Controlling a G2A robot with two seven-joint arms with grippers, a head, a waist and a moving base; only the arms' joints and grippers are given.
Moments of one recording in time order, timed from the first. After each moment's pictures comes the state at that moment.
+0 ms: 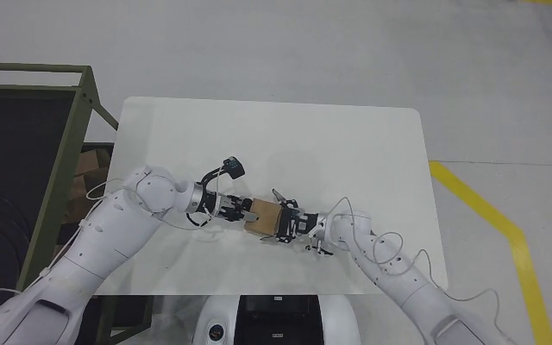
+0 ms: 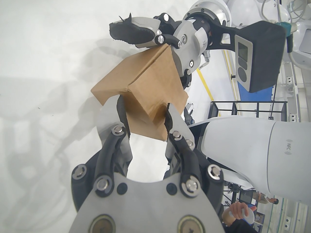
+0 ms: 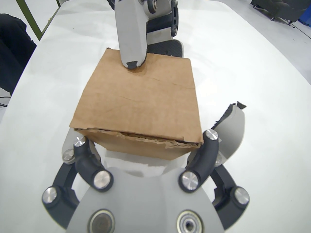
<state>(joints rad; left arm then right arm) 1.02 -0.85 -0.92 -1.47 0.08 -0.53 -1.11 -1.03 -1.34 0.73 -1.04 -1.76 -0.64 -0.54</state>
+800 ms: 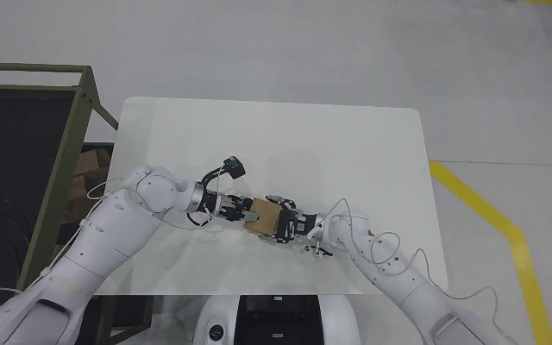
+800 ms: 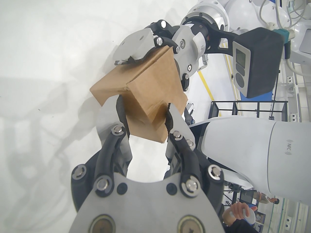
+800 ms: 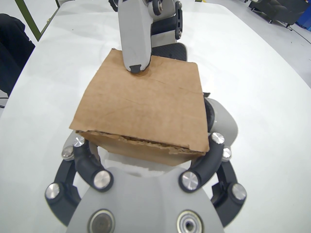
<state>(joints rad) 1.01 -0.85 -0.92 -1.47 0.08 -0.53 -1.11 -1.02 -1.34 0.71 -1.03 -1.76 -0.62 -0.56</state>
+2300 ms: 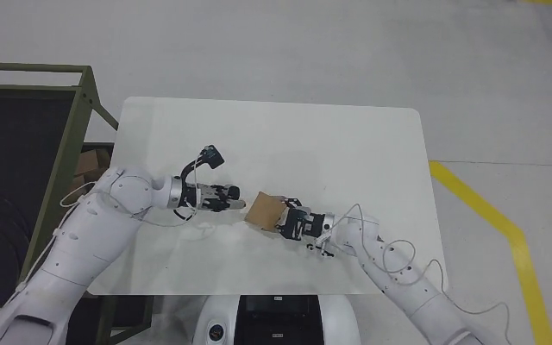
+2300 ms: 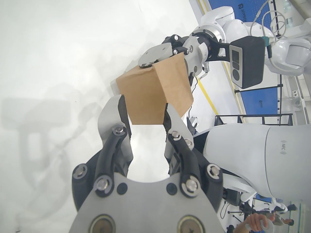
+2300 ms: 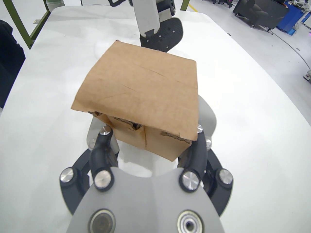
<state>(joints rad) 1.14 -0.80 -1.13 -1.53 0.06 -0.59 -1.06 -1.13 -1.28 0.82 -1.22 -1.76 -0.59 -0.50</state>
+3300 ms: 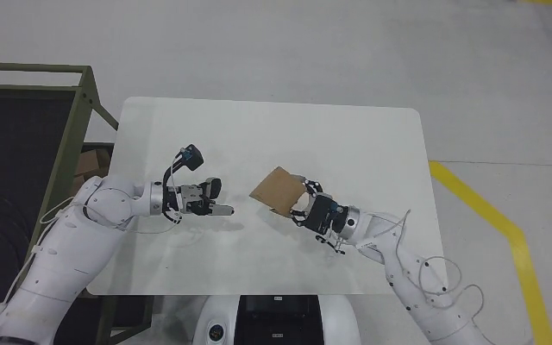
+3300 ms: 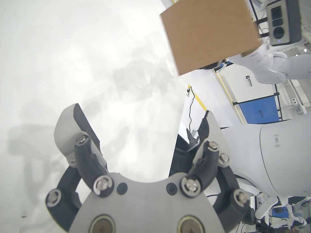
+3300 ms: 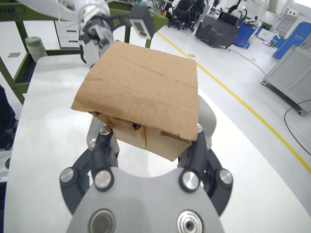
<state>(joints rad) 1.27 -0.77 -1.26 -1.58 0.03 -0.71 -0.98 -1.31 -1.21 1.05 -1.64 -1.61 -0.61 -0.39</state>
